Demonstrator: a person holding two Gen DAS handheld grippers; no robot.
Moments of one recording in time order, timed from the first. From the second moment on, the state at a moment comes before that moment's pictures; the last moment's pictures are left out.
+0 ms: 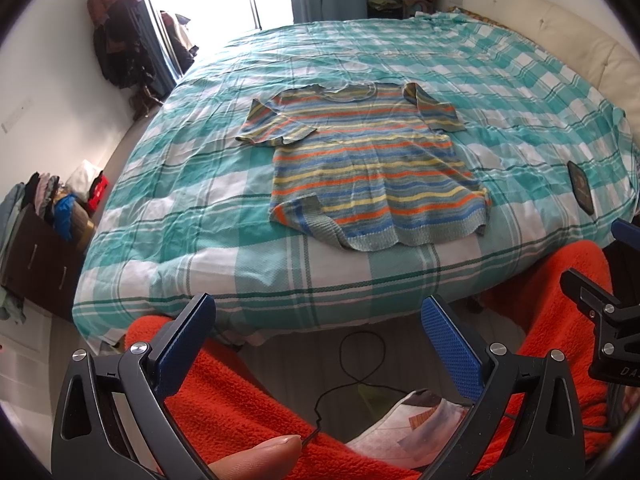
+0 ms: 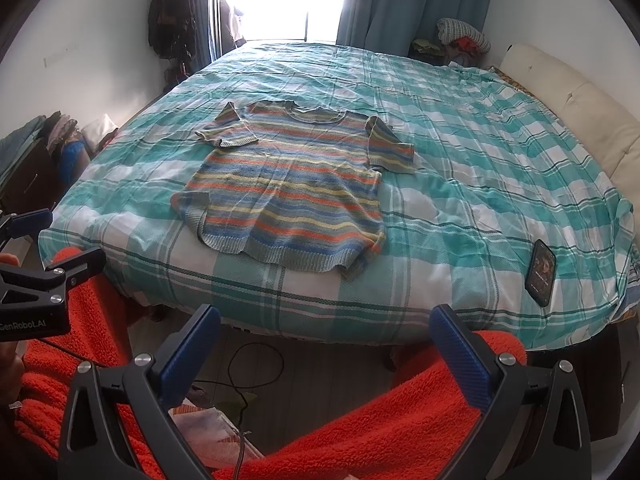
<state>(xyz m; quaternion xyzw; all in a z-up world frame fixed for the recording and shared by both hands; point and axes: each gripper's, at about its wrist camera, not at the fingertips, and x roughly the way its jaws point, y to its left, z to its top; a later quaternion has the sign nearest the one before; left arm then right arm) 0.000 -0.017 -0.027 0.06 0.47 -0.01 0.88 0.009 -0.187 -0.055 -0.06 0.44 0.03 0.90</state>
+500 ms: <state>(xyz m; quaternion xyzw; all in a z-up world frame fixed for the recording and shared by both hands) 0.013 0.011 -0.015 0.03 0.43 0.04 0.90 0.010 -0.188 -0.053 -0.05 0.43 0.04 0.90</state>
